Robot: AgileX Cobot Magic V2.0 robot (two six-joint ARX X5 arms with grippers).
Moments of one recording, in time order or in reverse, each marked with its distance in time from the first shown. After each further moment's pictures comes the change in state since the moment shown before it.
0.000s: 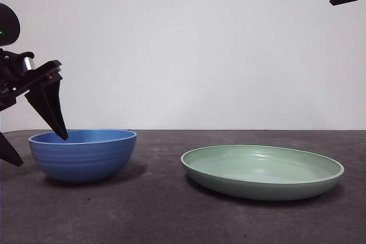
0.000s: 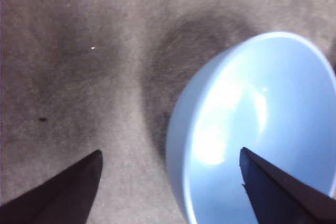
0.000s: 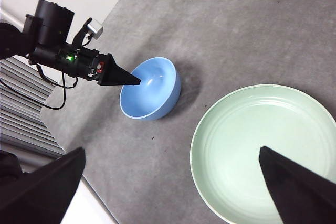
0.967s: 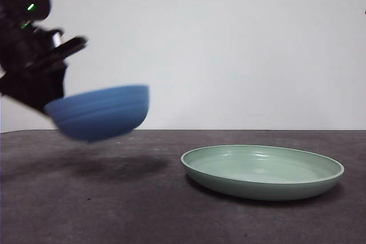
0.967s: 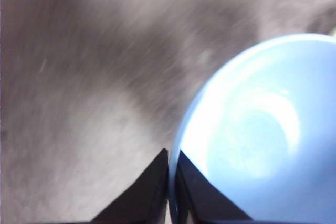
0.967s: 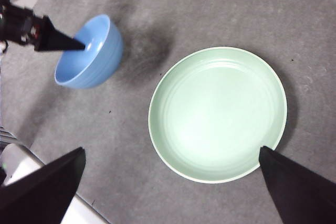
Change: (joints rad) left arm -0.134 0.001 0.197 -0.182 -0.091 0.006; right arm 0.000 -0.024 0.042 -0.197 0.188 -0.070
